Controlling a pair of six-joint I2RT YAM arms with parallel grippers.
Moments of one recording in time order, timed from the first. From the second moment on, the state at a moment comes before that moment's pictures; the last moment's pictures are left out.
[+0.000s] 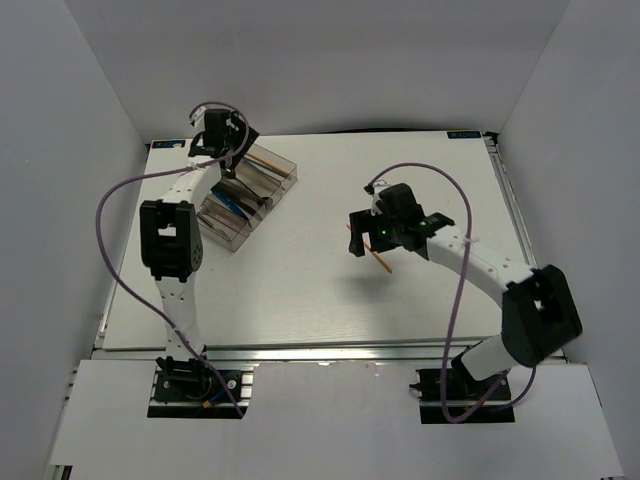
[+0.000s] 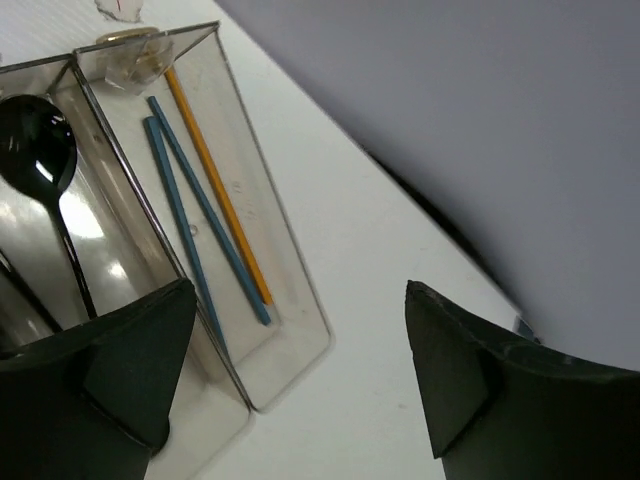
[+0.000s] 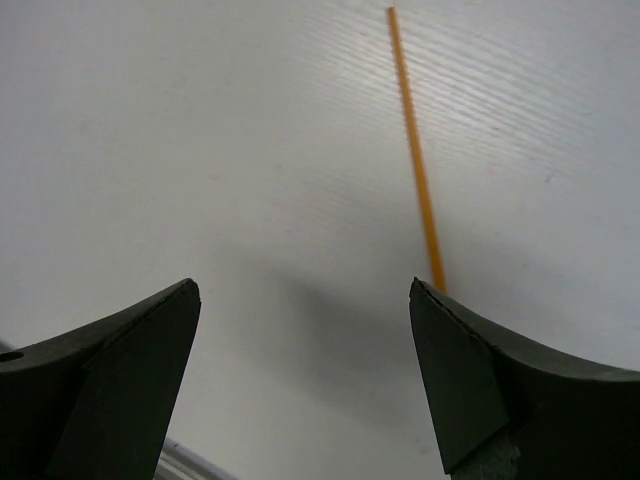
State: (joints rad) left arm -0.11 2.19 1.84 -0.18 -0.07 -0.93; right arm 0.57 1.44 1.00 -0.37 -0.14 0.25
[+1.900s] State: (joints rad) left arm -0.50 1.25 0.66 0.45 0.34 -0.95; right arm 0.62 1.43 0.91 0.09 -0.91 0.62
